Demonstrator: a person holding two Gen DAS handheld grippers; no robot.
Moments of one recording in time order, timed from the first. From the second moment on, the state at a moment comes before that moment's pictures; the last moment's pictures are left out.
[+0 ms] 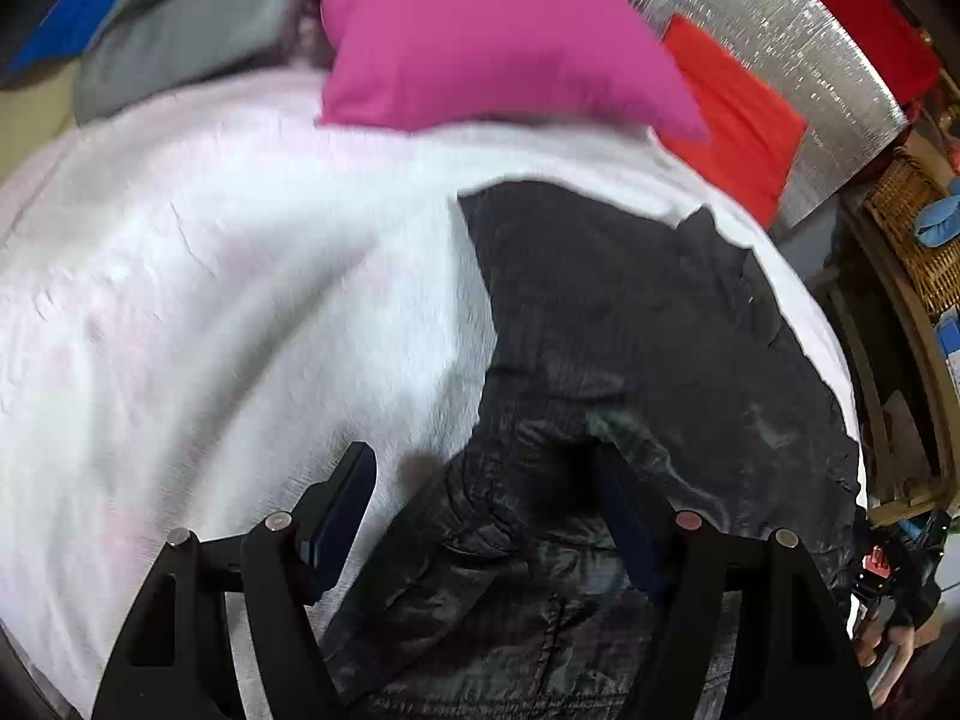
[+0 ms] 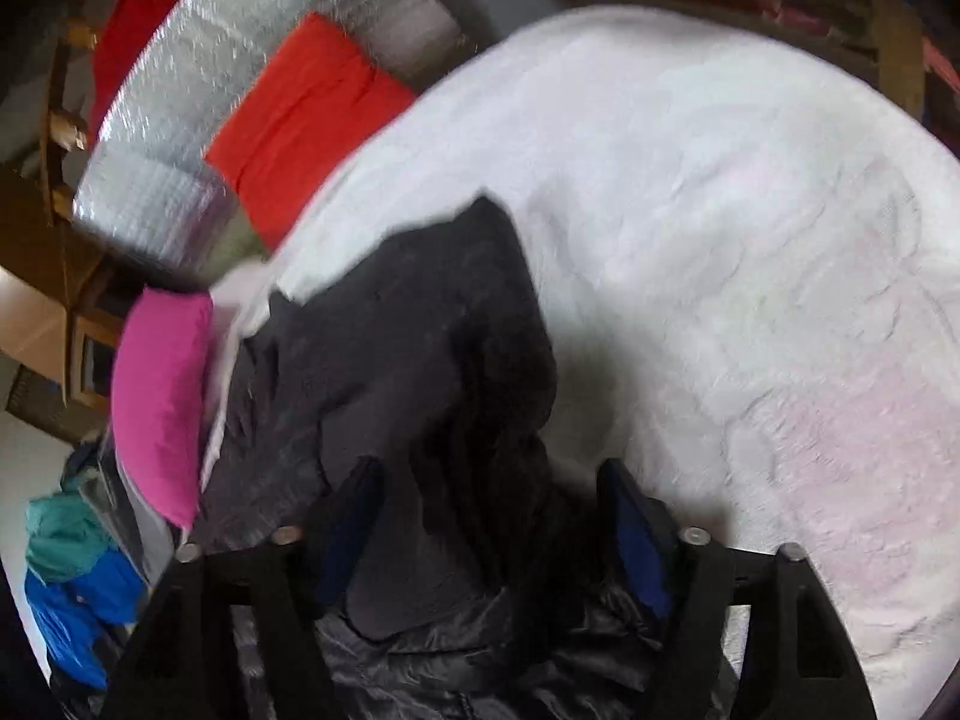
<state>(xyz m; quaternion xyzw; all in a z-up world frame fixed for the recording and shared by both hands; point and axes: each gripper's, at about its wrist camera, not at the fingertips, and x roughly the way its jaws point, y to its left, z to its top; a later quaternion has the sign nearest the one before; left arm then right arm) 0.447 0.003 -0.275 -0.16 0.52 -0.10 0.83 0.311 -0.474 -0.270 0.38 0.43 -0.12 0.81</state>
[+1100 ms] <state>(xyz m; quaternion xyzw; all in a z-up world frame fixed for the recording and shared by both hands) 0.398 -0.057 -0.221 0.05 0.38 -0.07 0.92 0.264 -0.421 -0.195 0.27 0.34 -0.09 0.89</state>
